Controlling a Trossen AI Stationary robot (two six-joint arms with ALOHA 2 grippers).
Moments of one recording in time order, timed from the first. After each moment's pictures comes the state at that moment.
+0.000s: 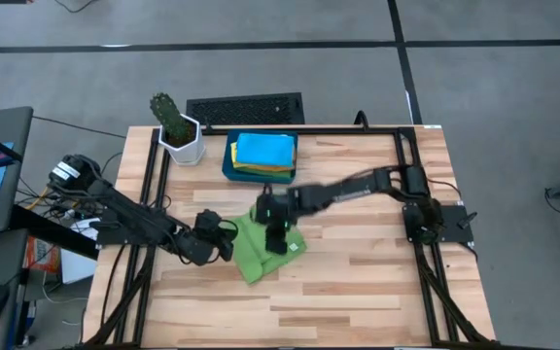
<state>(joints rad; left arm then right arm) -0.49 1.31 0.45 0.04 -0.70 -1.21 0.04 2.09 1.56 -0.50 -0.22 0.18</state>
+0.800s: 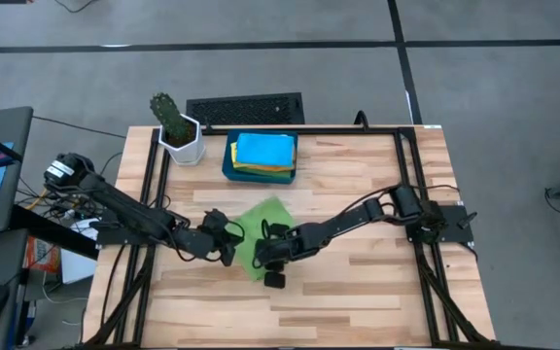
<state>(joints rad) -0.45 1.24 0.55 0.00 -0.49 -1.08 0.27 2.21 1.54 -0.35 0.06 0.30</state>
